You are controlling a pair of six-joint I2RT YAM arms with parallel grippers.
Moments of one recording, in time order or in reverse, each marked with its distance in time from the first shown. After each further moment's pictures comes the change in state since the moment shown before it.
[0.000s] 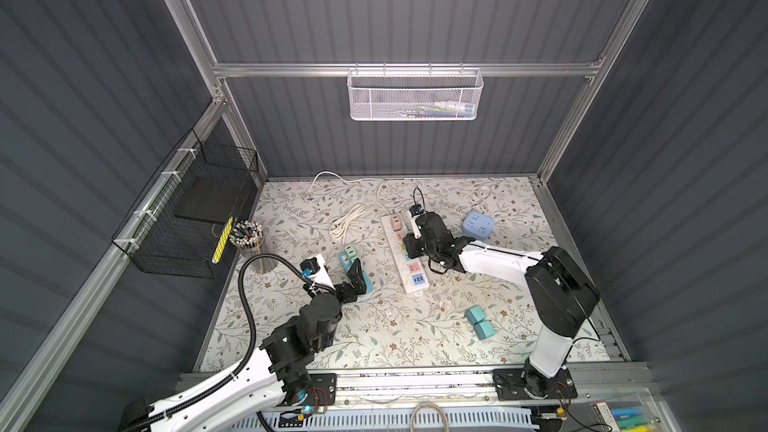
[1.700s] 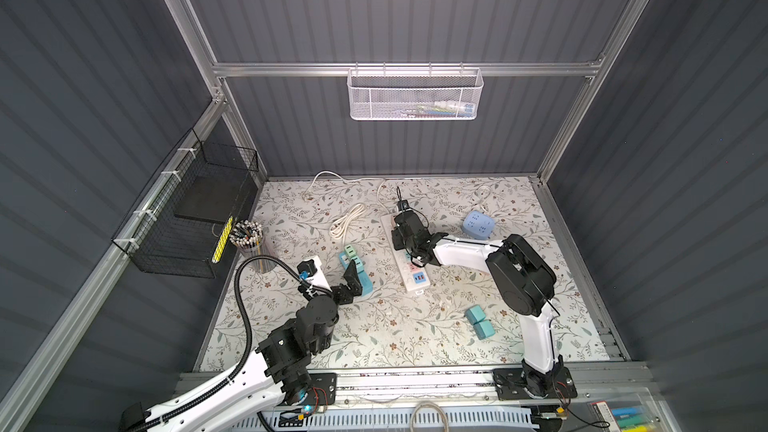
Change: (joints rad) left arm 0.000 -0.039 -0.017 -0.016 -0.035 0.068; right arm 0.040 0.248 0.213 0.041 0.235 0.016
